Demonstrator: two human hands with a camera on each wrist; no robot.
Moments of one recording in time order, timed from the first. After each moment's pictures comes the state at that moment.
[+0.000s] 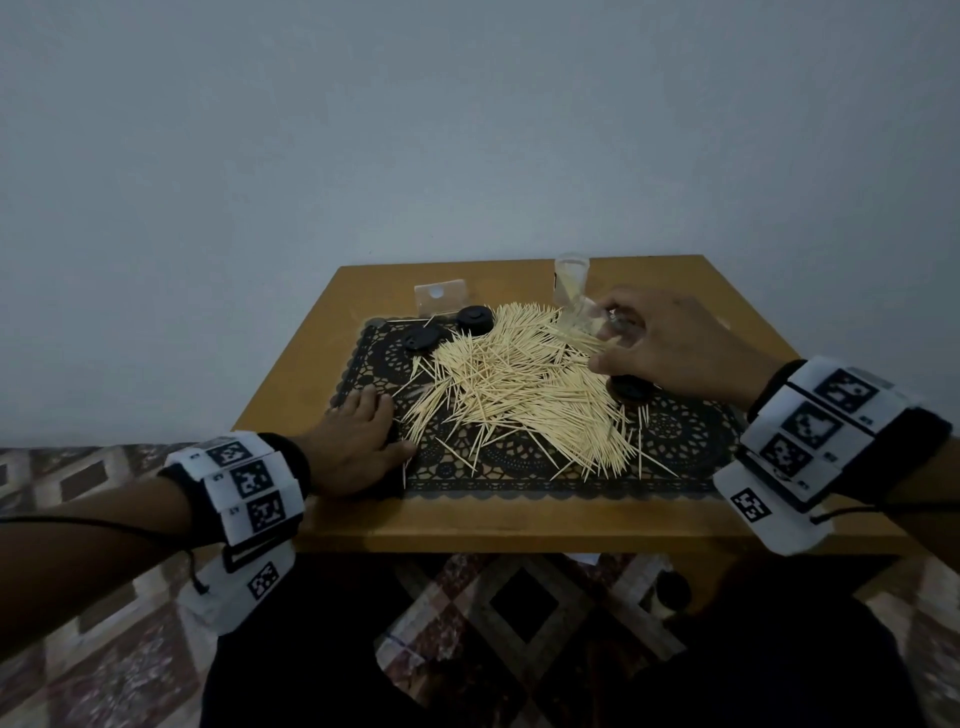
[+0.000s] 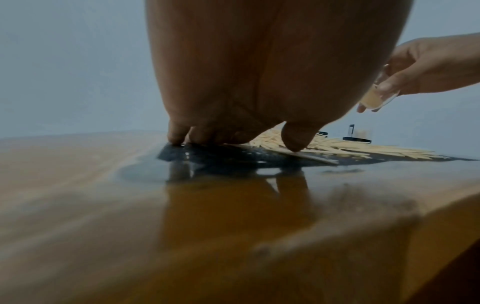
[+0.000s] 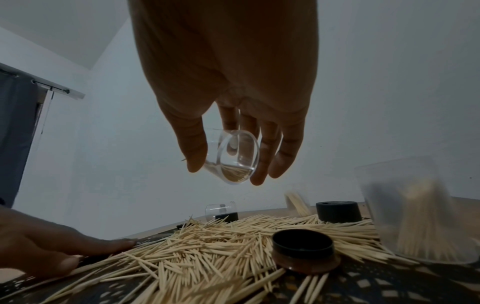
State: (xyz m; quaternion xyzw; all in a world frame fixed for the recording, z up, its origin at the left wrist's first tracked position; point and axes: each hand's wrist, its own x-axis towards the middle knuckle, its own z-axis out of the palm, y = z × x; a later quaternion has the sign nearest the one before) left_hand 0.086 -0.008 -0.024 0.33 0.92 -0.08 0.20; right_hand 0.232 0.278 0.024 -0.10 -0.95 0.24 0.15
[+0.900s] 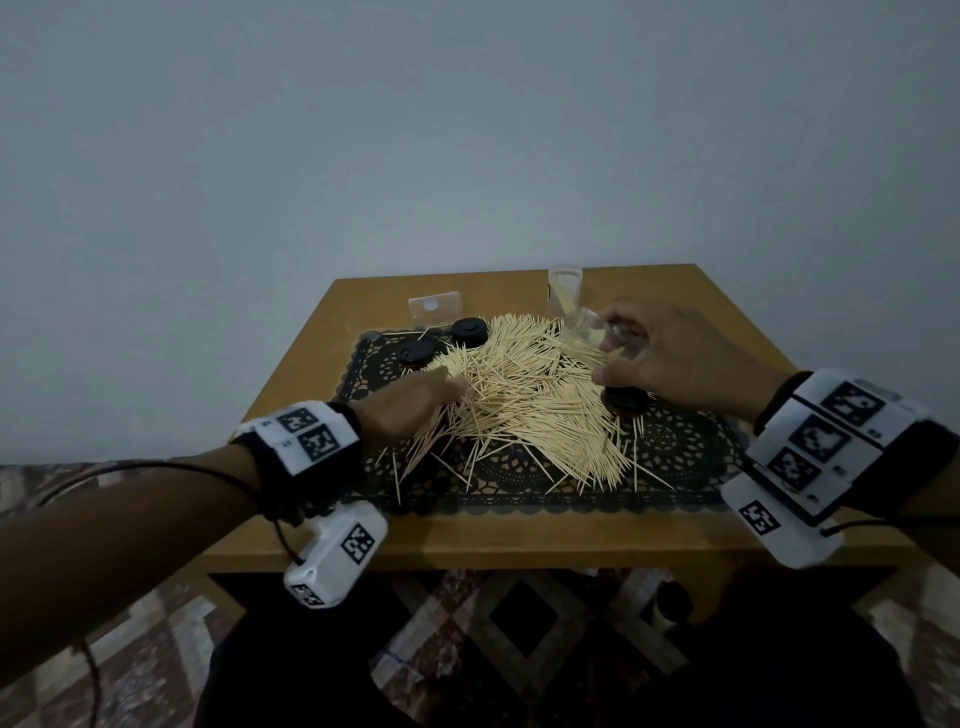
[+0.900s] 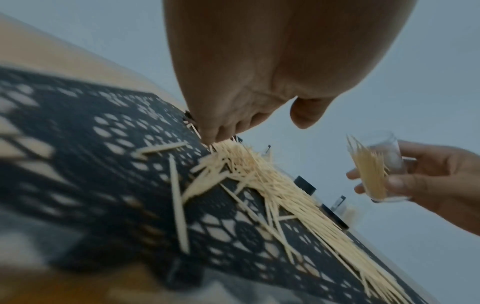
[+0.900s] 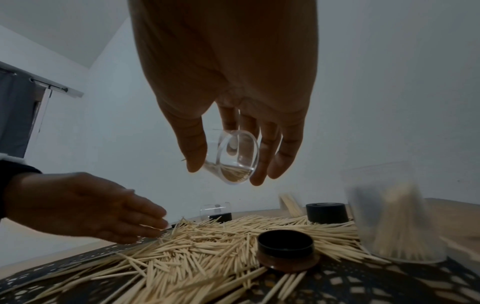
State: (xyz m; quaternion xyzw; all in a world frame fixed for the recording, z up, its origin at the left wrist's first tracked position) left_hand 0.088 0.047 -0.003 0.33 0.84 0.32 0.29; right_hand 0.238 0.284 0.025 -0.11 -0.95 0.25 0.15
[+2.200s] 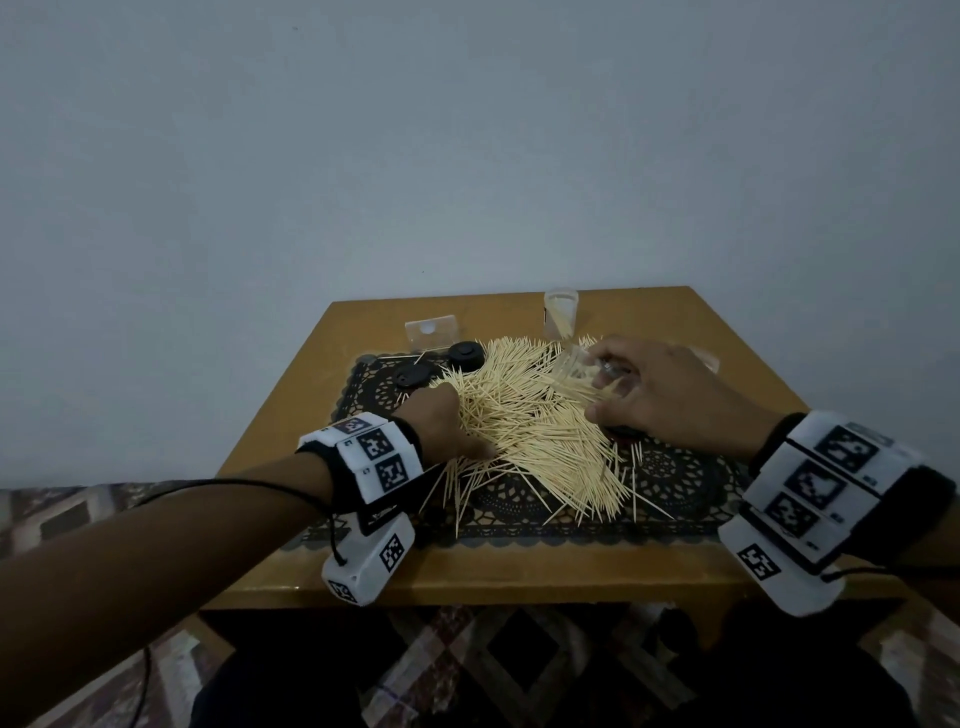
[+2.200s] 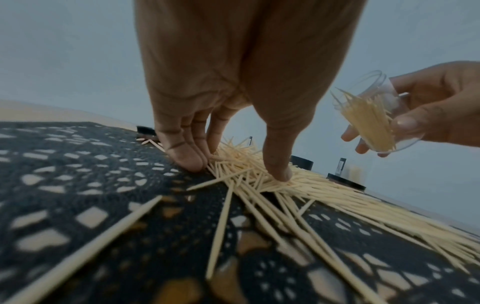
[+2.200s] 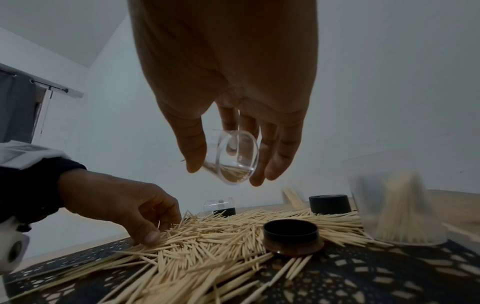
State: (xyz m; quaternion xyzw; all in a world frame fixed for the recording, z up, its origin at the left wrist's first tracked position) left_hand 0.071 0.093 -0.014 0.34 0.93 0.09 0.13; right_hand 0.241 0.279 0.020 -0.10 -0.95 0.27 0.14
